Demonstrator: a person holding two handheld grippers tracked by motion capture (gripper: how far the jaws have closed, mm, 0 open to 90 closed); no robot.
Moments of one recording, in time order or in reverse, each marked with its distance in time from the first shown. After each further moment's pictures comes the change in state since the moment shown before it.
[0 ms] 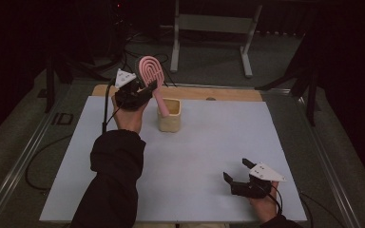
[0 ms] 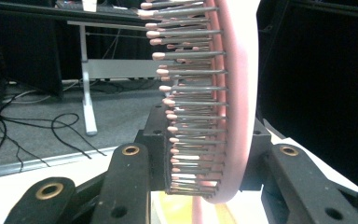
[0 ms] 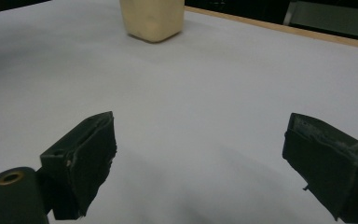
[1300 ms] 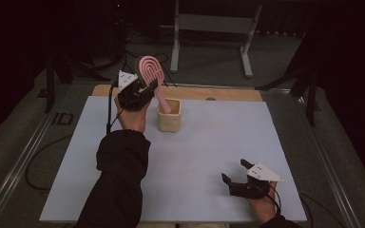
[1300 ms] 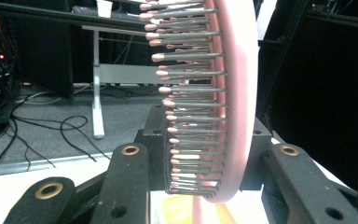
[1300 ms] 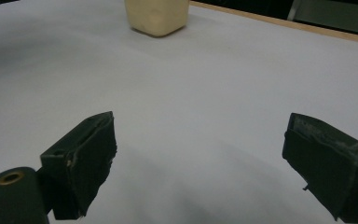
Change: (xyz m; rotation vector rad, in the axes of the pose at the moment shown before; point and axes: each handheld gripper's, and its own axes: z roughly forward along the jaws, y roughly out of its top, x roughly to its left) left arm -0.003 -0.007 0.010 -0.035 0.044 -0.030; right arm 0.004 -0.001 0.003 0.017 0.008 -0.007
